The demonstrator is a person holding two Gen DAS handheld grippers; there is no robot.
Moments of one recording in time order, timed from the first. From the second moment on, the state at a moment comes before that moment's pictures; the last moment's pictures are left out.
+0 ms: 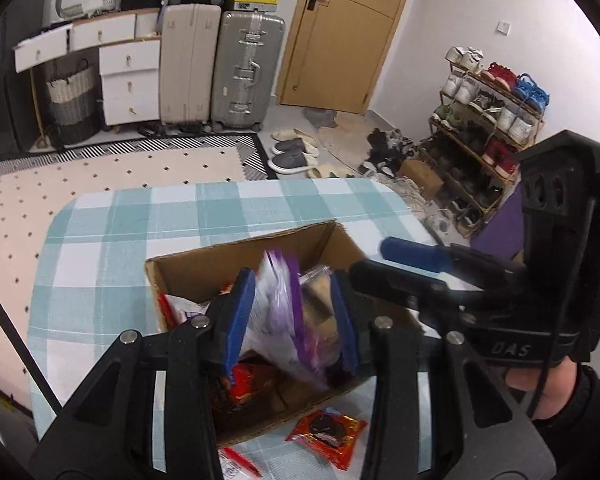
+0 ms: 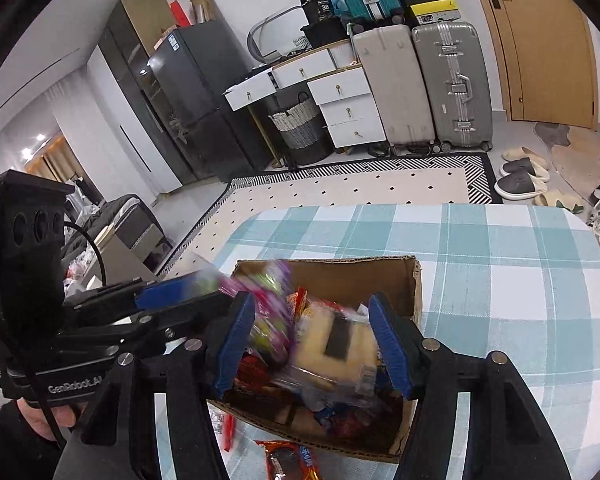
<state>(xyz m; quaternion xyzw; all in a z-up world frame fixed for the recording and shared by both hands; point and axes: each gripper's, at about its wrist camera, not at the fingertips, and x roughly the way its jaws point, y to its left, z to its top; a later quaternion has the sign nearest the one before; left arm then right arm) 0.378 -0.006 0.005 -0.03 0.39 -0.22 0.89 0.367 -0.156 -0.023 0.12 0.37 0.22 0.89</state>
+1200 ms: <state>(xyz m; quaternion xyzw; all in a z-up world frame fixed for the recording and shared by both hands) 0.182 0.031 0.058 0.03 0.23 -0.13 0.96 0.204 -0.160 0.002 0.09 0.24 0.24 0.94</state>
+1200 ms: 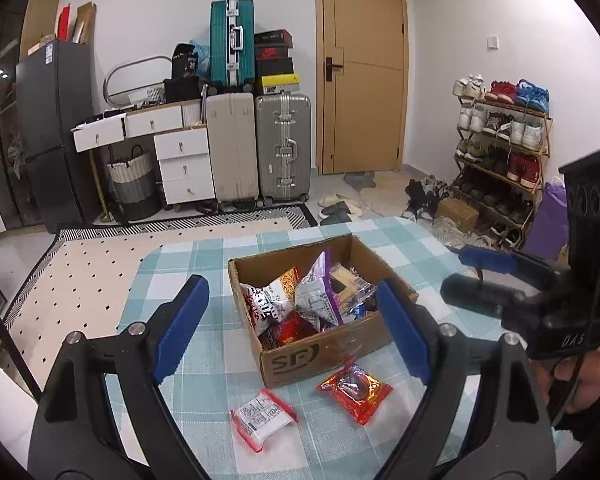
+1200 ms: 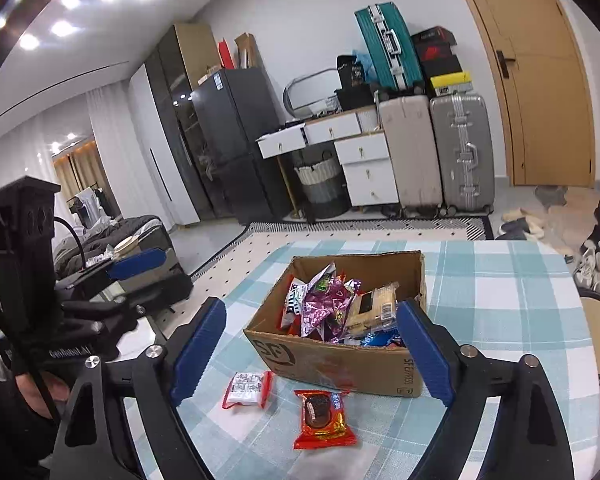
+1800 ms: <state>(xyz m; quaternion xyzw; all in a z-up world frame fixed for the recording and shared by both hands) 0.134 0.070 -0.035 -0.03 0.24 -0.07 0.97 0.150 -0.148 -0.070 0.07 0.23 0.21 0.95</state>
